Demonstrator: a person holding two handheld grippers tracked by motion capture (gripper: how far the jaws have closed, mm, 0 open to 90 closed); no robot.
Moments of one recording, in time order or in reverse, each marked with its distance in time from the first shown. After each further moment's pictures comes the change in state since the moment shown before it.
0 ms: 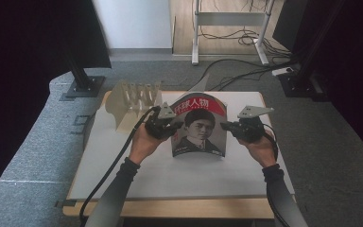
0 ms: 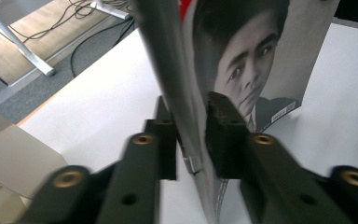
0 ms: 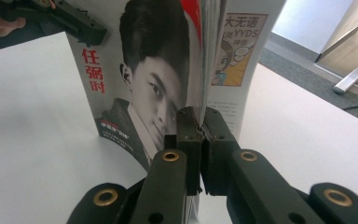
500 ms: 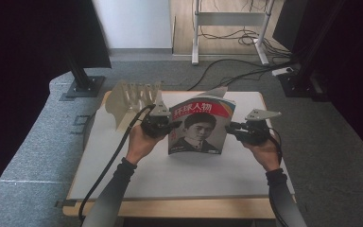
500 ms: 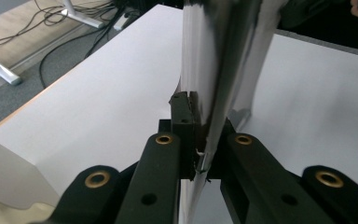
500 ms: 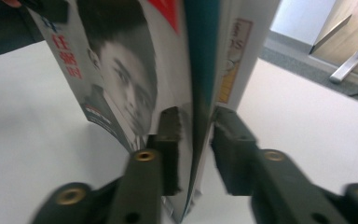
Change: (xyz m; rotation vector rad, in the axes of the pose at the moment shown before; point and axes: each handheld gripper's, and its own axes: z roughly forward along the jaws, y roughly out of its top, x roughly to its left) left arm 0.009 -0.003 -0.013 -0.045 -0.122 -0.026; right arm -0.013 -0.026 -0.004 -0.014 -0.022 0.072
